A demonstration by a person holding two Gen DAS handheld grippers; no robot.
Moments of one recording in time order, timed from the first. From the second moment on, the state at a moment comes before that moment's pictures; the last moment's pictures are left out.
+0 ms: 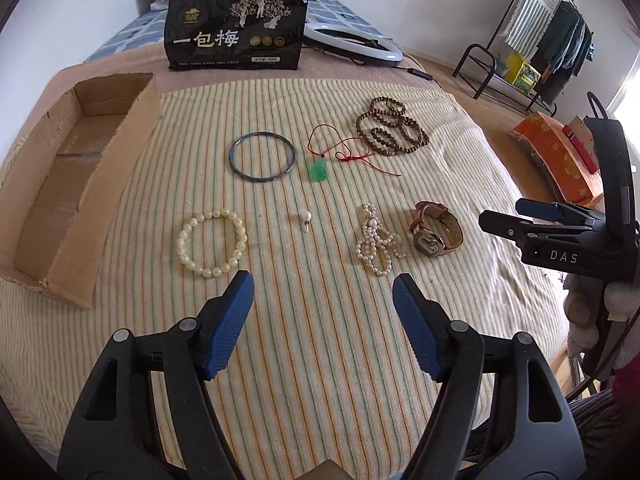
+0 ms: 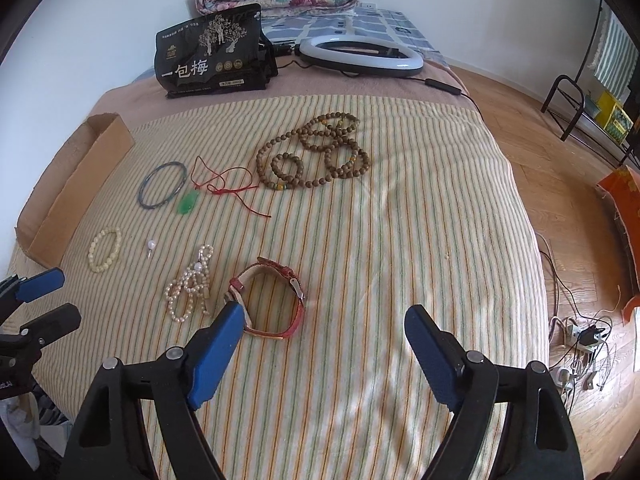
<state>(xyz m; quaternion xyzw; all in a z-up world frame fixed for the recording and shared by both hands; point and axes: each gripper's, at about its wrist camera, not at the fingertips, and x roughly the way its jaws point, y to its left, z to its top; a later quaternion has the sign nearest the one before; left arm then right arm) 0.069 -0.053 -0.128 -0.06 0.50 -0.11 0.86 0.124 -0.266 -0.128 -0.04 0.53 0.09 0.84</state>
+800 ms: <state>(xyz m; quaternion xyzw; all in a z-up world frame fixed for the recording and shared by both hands) 0.123 -0.105 -0.182 -0.05 0.55 -0.14 0.82 0.145 -0.274 -0.159 -0.03 0.56 0.12 0.82</state>
